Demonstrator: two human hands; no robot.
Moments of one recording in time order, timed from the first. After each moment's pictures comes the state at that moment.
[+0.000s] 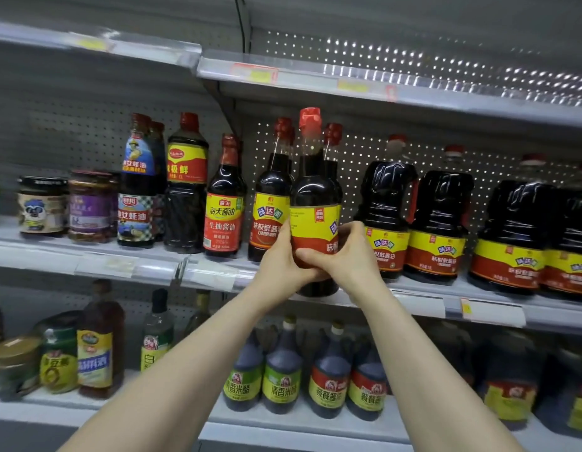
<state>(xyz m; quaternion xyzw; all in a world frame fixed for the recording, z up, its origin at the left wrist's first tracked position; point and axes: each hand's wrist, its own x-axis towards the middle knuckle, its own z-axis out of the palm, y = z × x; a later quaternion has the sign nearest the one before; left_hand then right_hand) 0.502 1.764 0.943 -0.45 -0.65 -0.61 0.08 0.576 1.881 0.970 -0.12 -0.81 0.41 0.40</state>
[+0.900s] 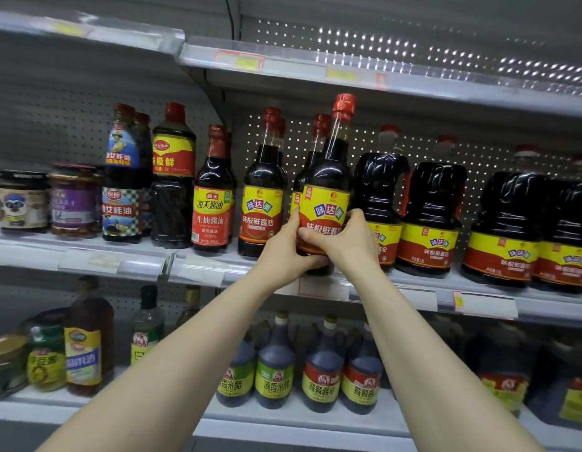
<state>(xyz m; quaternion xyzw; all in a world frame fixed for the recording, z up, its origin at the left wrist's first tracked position) 0.502 1.786 0.956 -0.44 -0.73 -0.52 0.07 0.570 1.898 0.985 -0.22 -0.83 0.31 0.41</state>
